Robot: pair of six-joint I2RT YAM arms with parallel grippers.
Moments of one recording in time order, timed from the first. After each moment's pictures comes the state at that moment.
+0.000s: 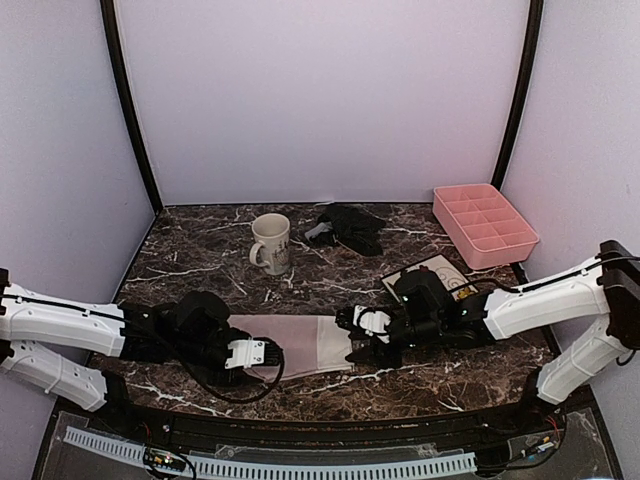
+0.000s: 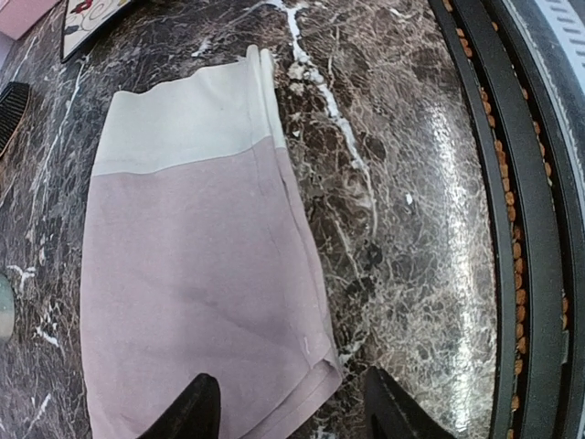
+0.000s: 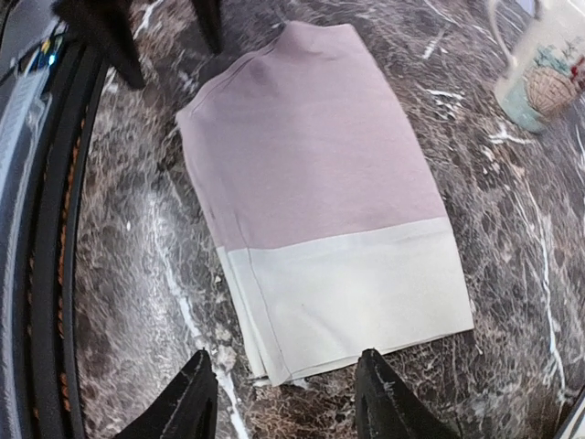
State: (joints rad) left arm -1.05 1.16 0.53 -0.24 0.11 0.54; right arm 1.00 1.43 0.64 0.10 -0.30 -0.30
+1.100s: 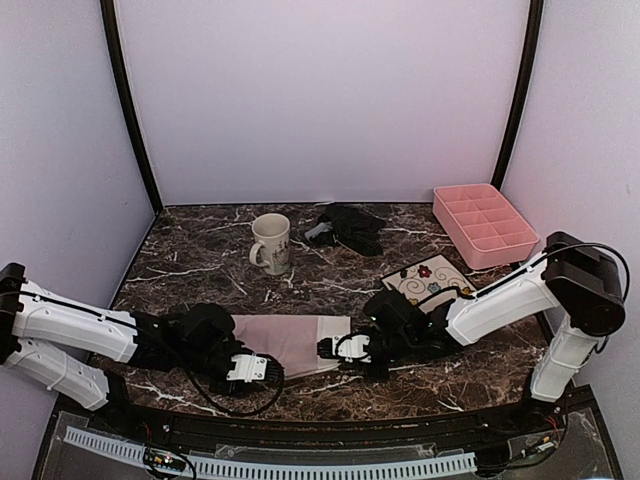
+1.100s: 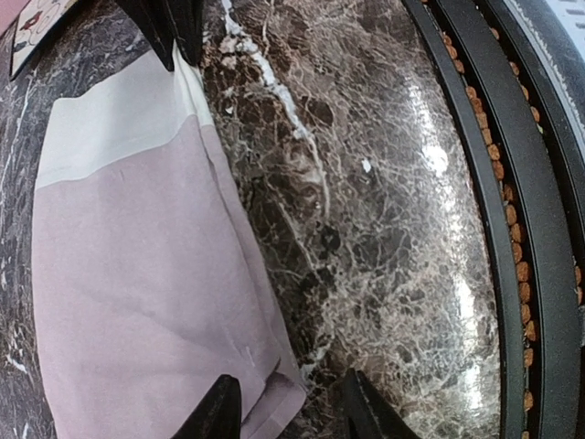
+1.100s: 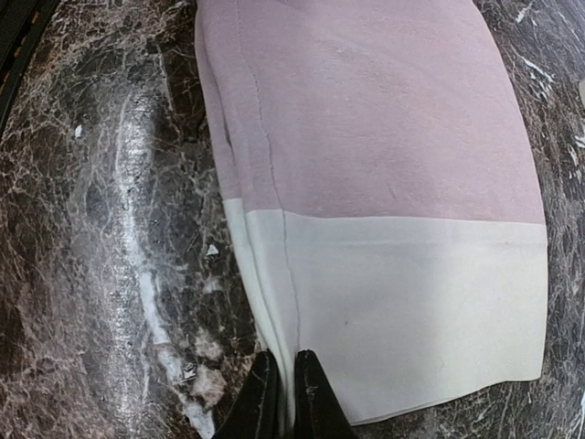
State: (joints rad) left arm -1.05 1.24 0.45 -0.12 0.17 0.65; right arm 1.07 1.71 0.72 0.12 -0.22 -0.53
